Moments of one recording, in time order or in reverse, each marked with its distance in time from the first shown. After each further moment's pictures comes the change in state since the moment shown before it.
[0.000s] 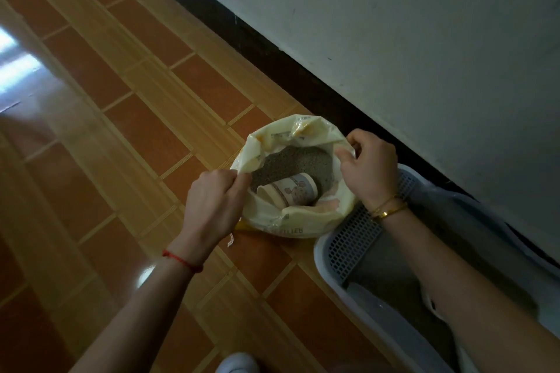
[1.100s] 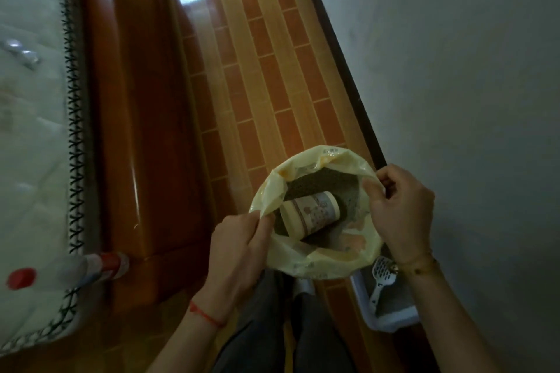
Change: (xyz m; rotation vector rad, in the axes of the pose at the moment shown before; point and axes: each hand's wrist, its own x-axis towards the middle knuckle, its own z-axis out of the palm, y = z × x) left_hand -0.244 0.332 -0.454 -0.232 0.275 -0.489; right_hand -0.074 -0.418 -0.401 0.143 -0.261 -0.274
